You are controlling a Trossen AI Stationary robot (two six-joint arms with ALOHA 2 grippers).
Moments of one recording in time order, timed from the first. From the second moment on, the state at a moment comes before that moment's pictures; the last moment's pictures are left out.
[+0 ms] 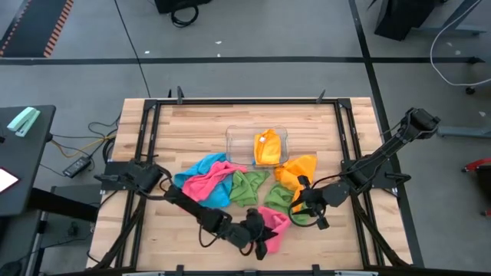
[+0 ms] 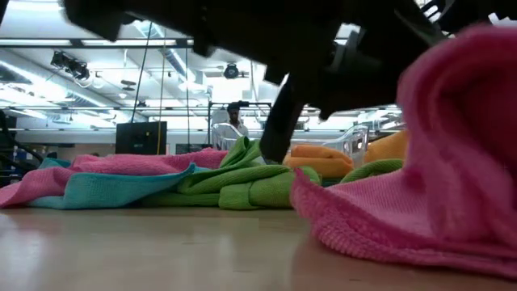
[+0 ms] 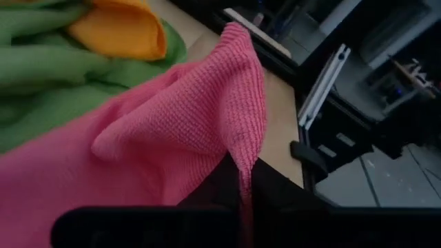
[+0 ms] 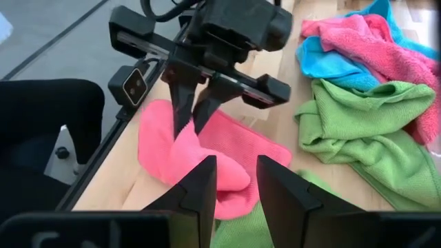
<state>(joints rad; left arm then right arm) -0.54 2.24 1.38 0.52 -0.52 -0.80 0.63 1.14 0.63 -0.07 0.24 0.24</state>
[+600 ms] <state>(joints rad) -0.58 2.28 1.38 0.47 -0.65 -0.91 0.63 1.14 0.63 -0.05 0.24 0.26</state>
